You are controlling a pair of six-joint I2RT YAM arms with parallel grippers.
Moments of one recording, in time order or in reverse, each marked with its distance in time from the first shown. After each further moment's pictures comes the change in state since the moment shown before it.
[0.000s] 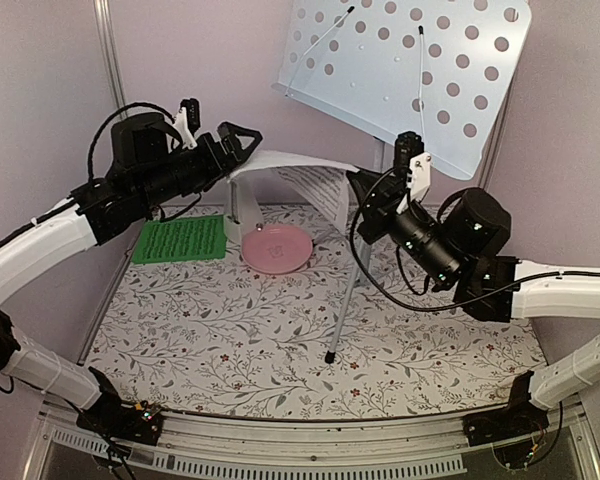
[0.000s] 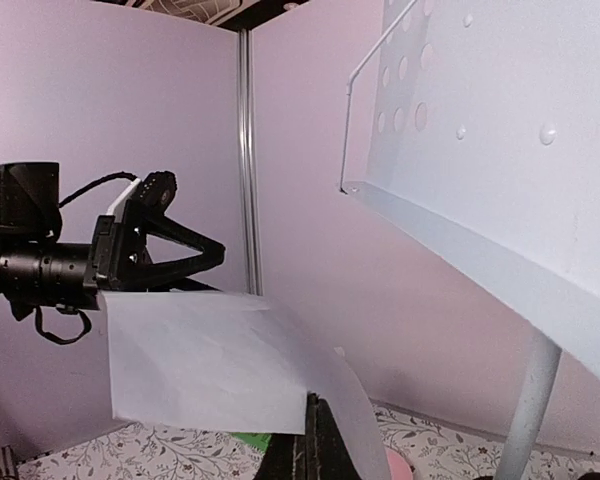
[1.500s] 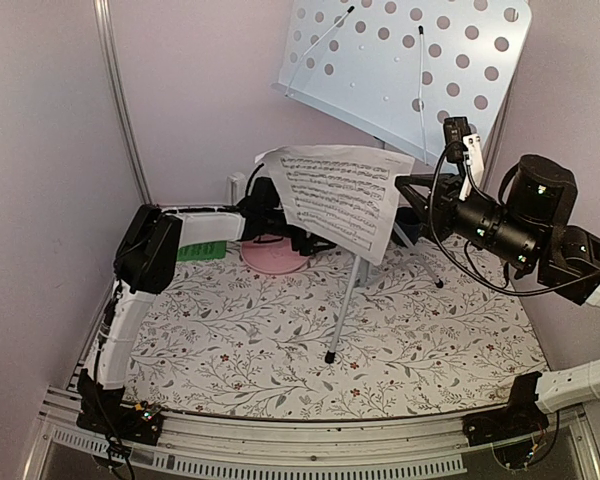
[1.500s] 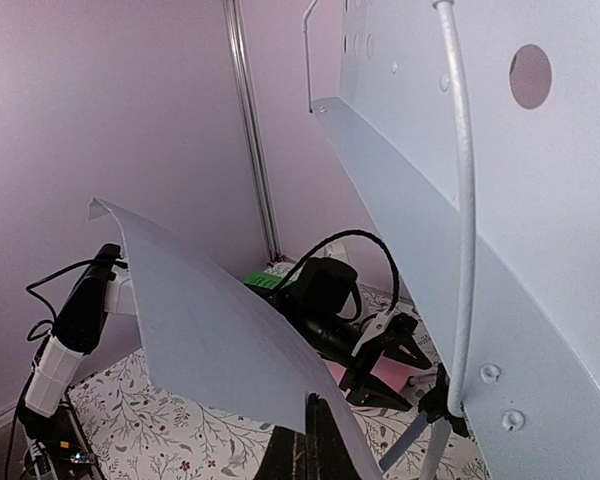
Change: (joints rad) left arm 0.136 1.127 0.595 0.129 0.855 1.159; right arm -0.043 -0.307 0.167 -0.798 -0.061 0.207
